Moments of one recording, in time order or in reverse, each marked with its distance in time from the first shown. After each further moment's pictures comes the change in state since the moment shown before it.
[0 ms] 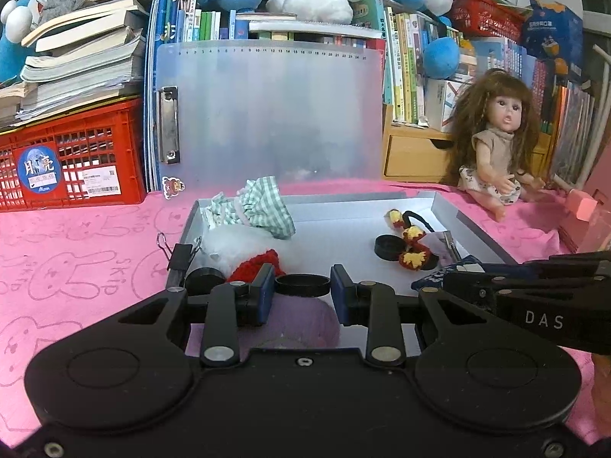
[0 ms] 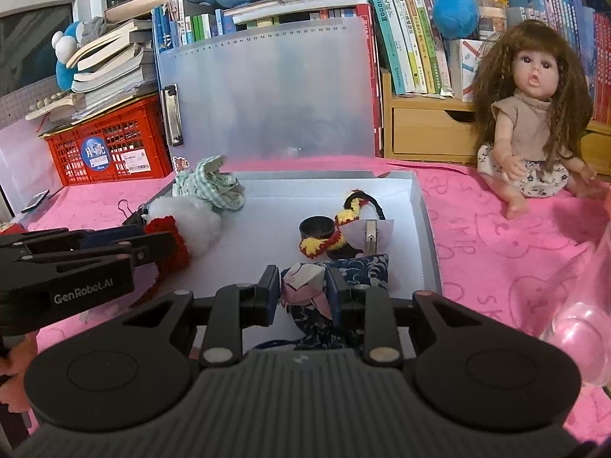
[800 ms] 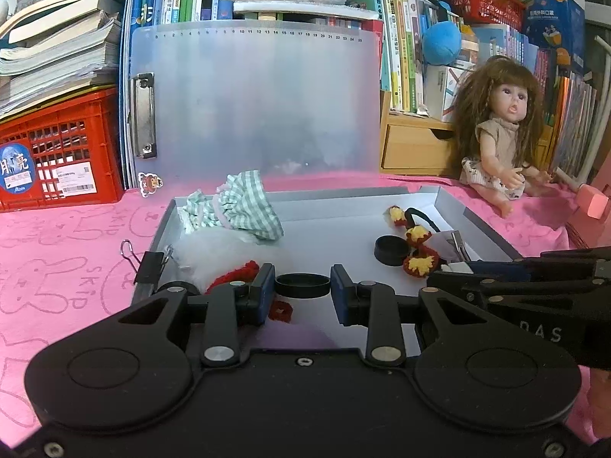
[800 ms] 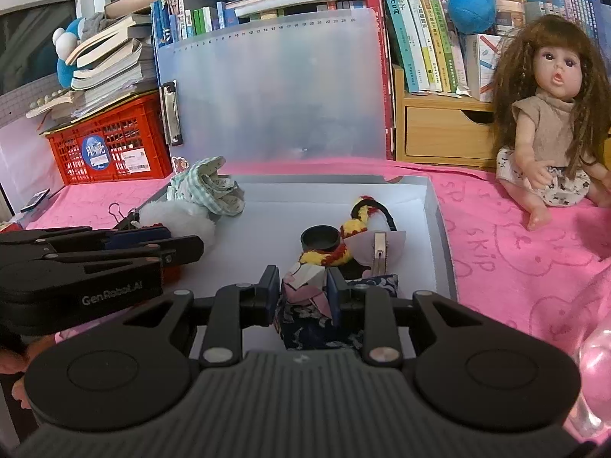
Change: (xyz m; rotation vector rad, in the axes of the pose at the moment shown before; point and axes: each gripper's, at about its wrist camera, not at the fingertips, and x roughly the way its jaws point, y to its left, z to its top) left arm 0.038 -0.005 0.005 0.009 0.027 -0.024; right arm 0.026 -0.005 0.007 -0.016 0.003 0.034
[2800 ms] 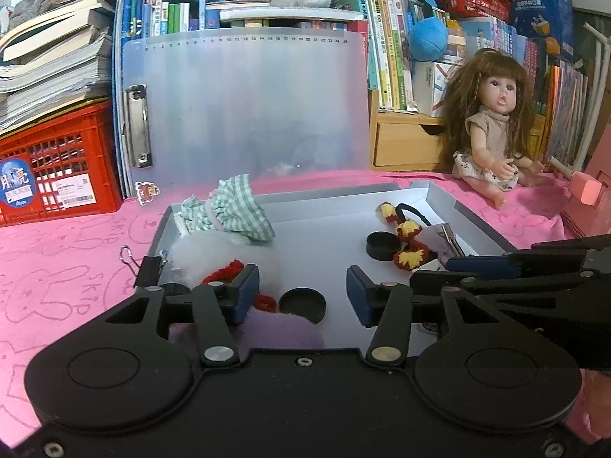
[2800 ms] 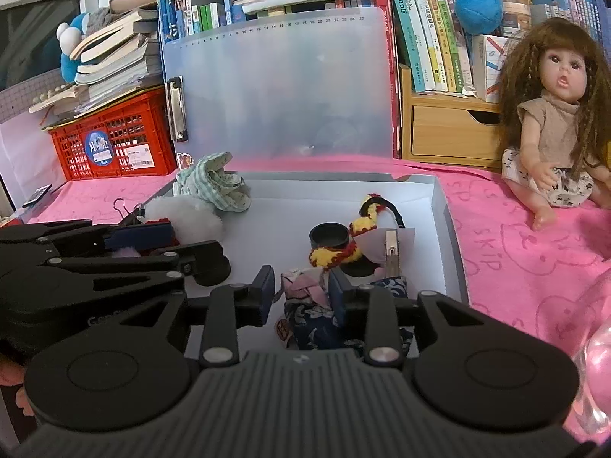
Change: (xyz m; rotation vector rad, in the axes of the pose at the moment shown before) left arm -0.010 -0.009 -0.003 0.042 -0.010 0.008; right arm -0.001 0.008 -0.001 -0.006 0.004 -0.001
